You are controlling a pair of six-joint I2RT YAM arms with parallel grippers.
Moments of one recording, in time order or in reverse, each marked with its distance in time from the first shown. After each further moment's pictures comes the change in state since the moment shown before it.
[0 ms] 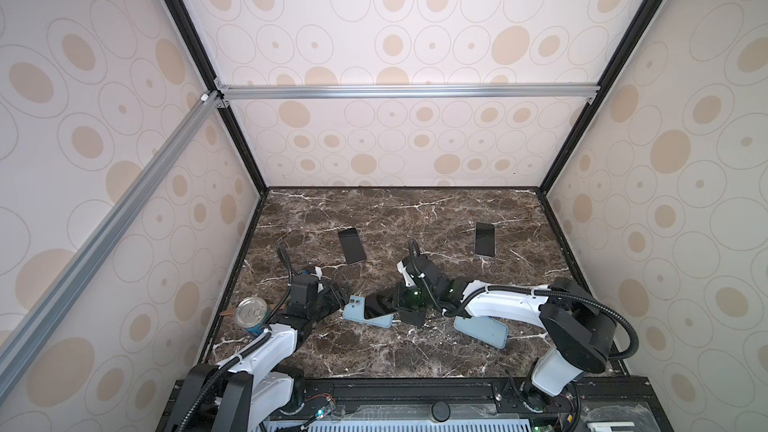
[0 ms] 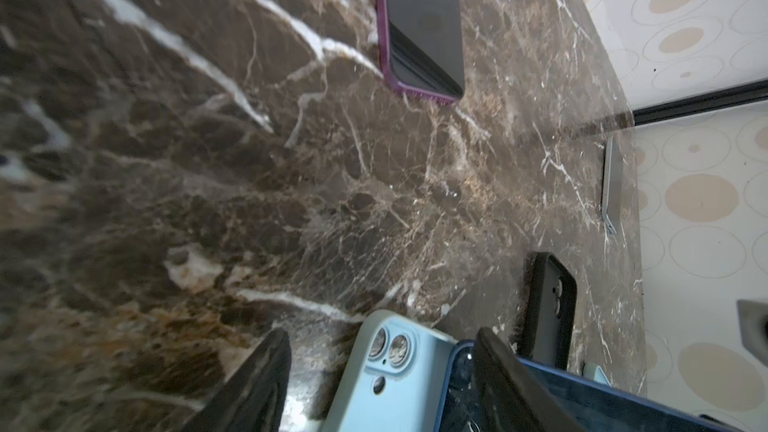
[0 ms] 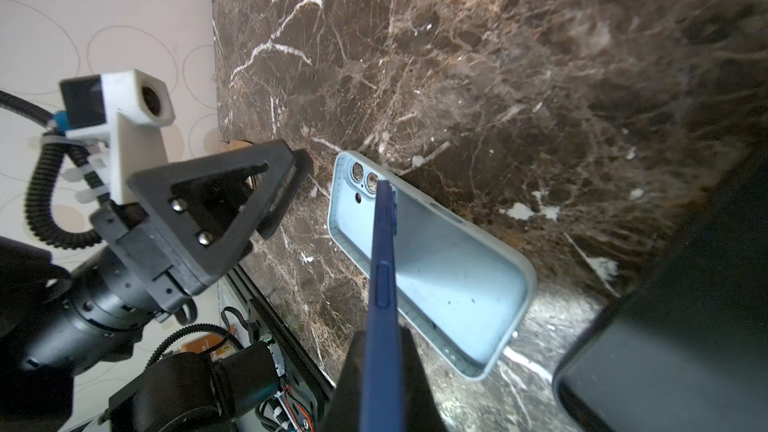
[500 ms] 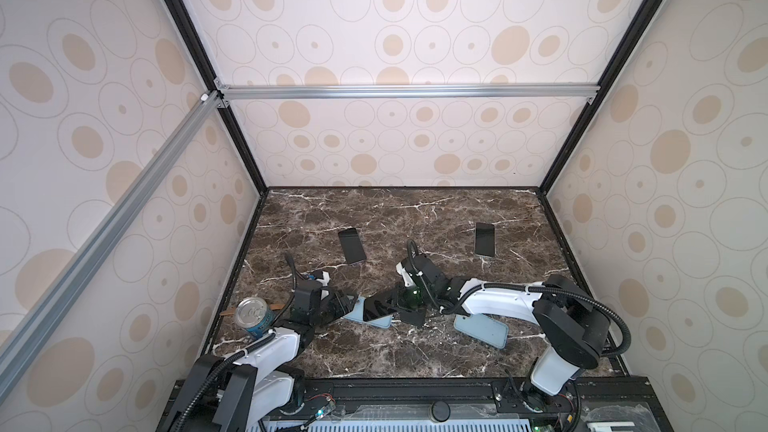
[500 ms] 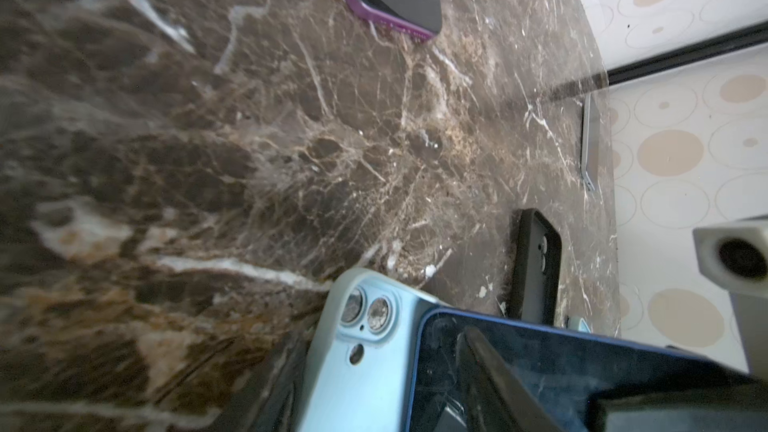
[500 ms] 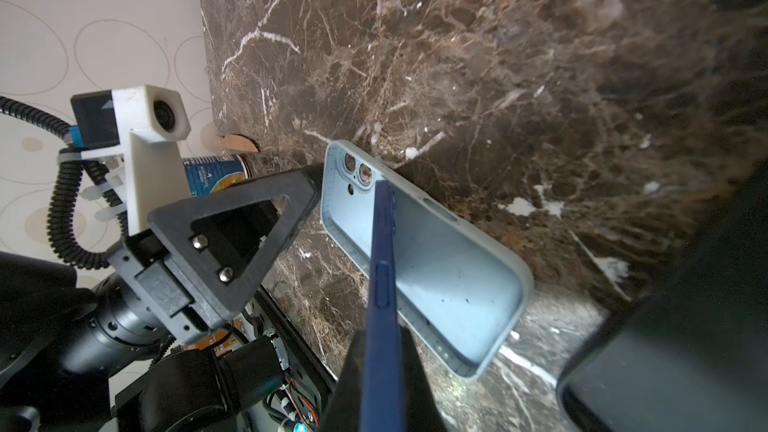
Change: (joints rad) left arm -0.069 0.024 -0.061 0.110 0.053 -0.020; right arm -0.027 0.036 0.025 -0.029 -0.052 -0.005
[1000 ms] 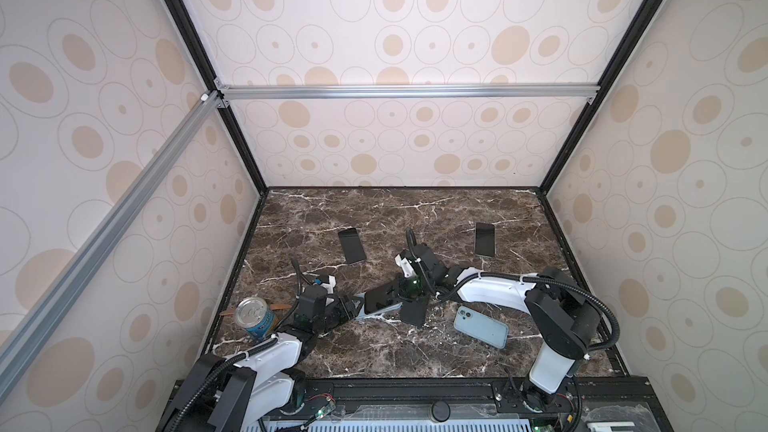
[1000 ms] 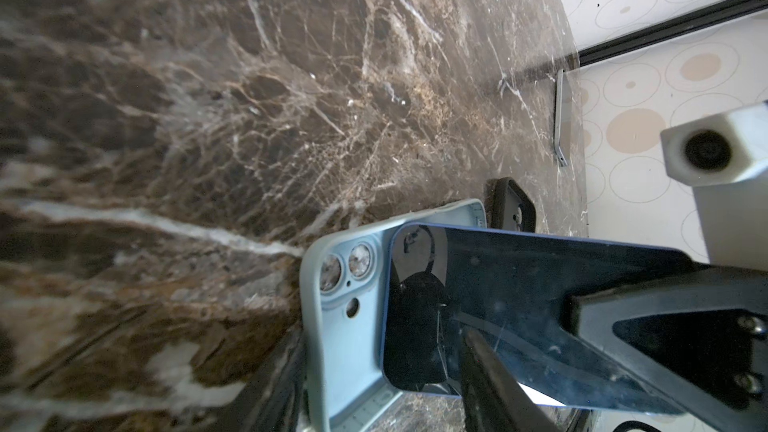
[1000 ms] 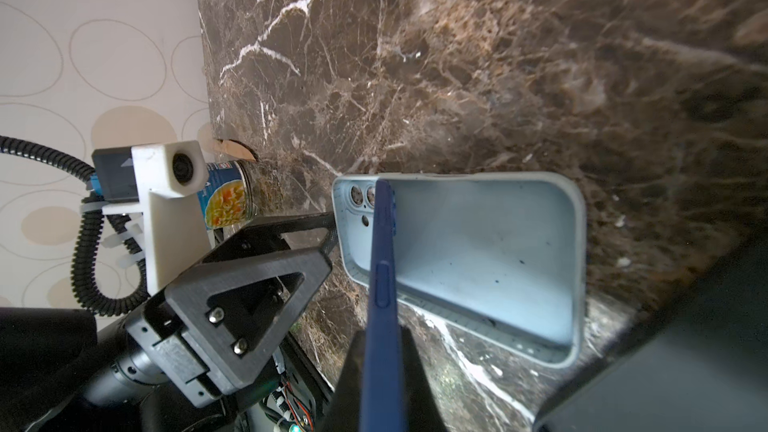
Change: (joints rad) left arm -0.069 0.001 -0.048 0.101 0.016 -0.084; right arm -0.060 0.070 0.088 -0.049 -0.086 -0.079
